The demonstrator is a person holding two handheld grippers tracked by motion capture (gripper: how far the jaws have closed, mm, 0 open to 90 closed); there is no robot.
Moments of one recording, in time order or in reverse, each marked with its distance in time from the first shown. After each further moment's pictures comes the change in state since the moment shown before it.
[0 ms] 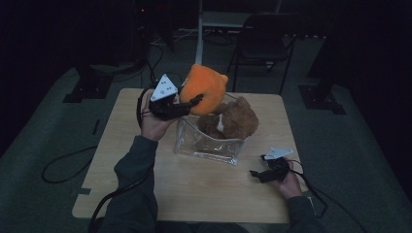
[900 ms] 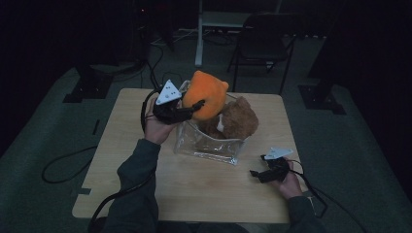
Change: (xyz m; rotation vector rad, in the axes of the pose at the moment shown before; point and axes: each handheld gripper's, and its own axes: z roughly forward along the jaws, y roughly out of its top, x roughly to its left) left arm -0.003 -0.018 0.013 0.038 -0.009 -0.025; right arm 0.000 0.000 0.000 0.000 0.000 0.000
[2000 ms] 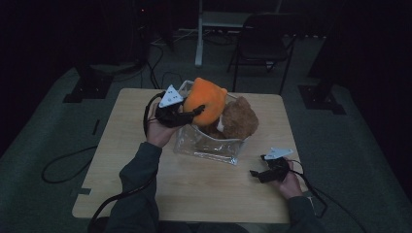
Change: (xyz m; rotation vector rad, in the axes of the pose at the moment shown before) left arm 0.002 -0.020 0.011 0.046 -0.012 -0.039; right arm 0.000 0.000 0.000 -0.001 0.000 0.001
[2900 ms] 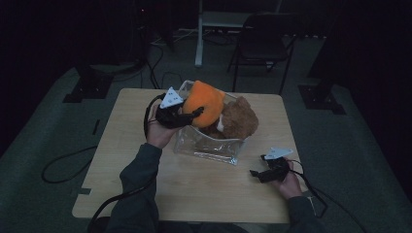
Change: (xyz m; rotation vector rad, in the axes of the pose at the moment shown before) left arm 0.003 -0.010 0.007 0.031 0.009 -0.020; right arm 0.000 0.000 0.000 -0.001 -0.004 0.001
